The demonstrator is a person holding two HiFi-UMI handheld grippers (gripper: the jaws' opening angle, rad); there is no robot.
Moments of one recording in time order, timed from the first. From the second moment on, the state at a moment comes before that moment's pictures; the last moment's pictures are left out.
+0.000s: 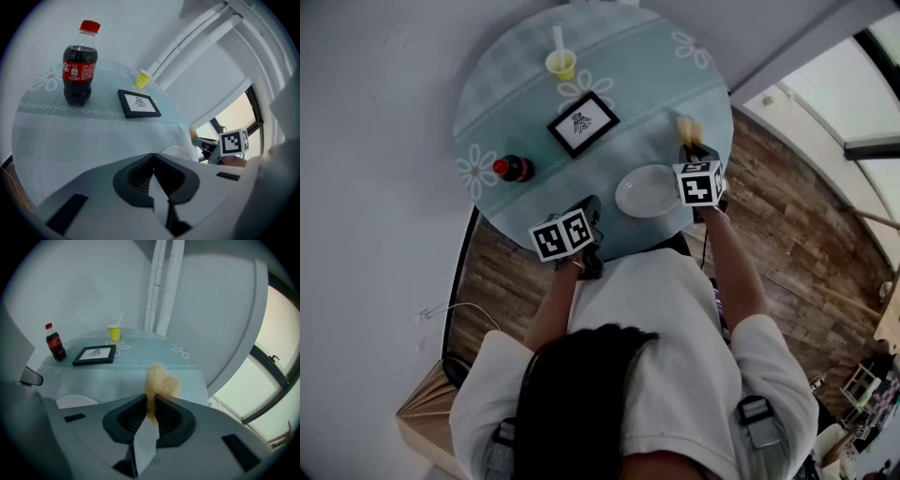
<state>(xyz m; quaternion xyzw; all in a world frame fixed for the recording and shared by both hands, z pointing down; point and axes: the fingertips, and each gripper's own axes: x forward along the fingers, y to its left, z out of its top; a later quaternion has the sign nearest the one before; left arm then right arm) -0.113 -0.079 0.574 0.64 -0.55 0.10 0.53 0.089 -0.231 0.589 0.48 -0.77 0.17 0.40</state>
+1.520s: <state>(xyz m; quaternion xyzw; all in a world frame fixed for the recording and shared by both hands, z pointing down) -0.059 -0.072 0.601 0.68 -0.45 0.15 0.56 0.079 -0.131 0.609 0.39 -0.77 0.19 0.48</state>
